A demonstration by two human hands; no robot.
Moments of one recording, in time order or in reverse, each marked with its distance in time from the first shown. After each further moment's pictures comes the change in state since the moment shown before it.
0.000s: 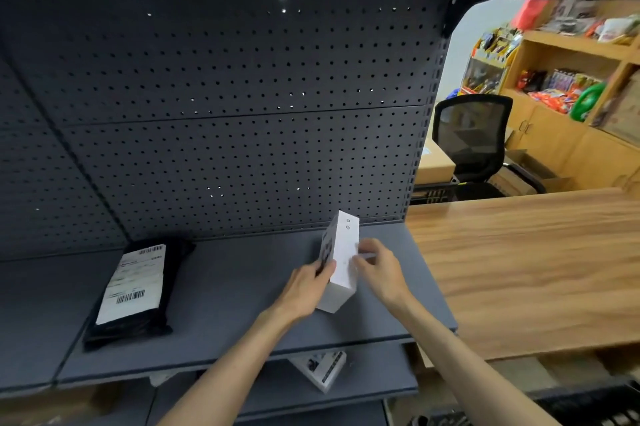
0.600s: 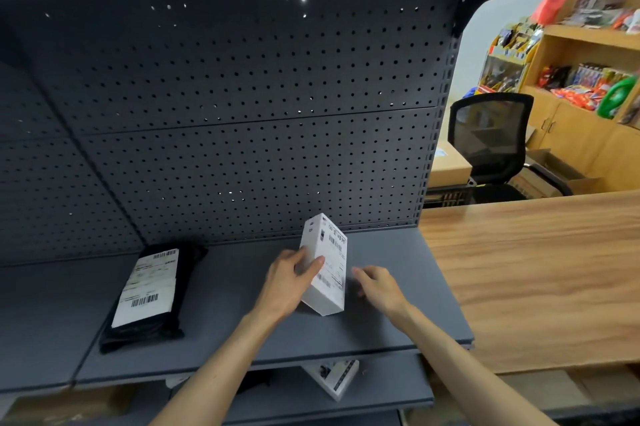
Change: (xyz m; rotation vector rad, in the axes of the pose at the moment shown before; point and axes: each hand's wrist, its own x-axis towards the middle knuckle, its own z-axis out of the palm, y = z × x) left_hand 0.006 -0.025 -0.036 0.037 0.295 0.050; right_hand 0.011 0.023 0.023 -0.018 -0.172 0.193
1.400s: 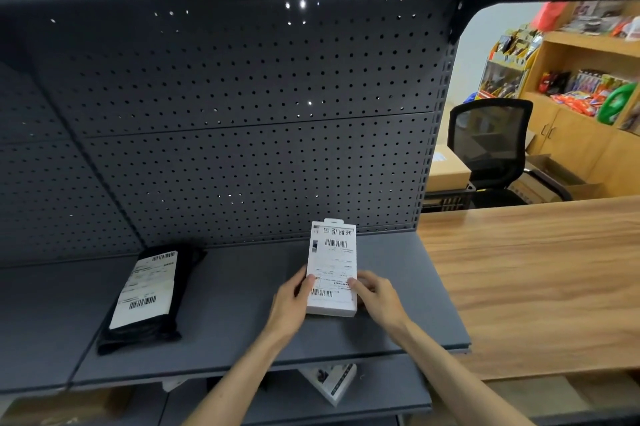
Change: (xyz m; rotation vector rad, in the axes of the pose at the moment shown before) left_hand -0.022 -0.019 0.030 -0.332 -0.070 -0.058; right_hand -0.007 0.019 0.003 0.138 -0.014 -0.129
